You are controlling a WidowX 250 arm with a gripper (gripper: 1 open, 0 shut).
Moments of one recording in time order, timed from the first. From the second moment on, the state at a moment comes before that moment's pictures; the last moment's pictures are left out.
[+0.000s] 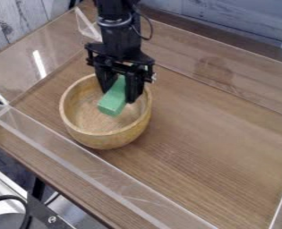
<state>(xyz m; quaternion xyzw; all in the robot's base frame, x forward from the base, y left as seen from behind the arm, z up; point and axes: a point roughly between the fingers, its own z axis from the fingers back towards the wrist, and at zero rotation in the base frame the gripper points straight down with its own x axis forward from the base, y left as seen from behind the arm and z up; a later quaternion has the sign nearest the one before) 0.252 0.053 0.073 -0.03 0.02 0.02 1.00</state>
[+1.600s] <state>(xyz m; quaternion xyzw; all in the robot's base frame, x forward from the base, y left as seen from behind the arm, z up) 0.247 0.038 0.061 -0.04 0.04 -0.01 1.00</state>
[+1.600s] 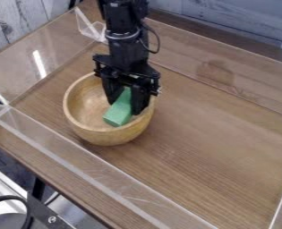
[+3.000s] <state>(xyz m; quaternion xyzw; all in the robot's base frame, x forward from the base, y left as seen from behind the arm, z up) 0.252 0.002 0.074 -0.06 0.04 -0.04 1.00</state>
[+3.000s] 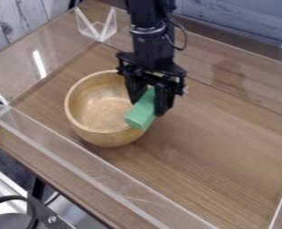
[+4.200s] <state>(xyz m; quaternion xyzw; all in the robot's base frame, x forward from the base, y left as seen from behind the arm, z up) 0.260 -0.054 0.037 -0.06 0.04 -0.09 0.99</state>
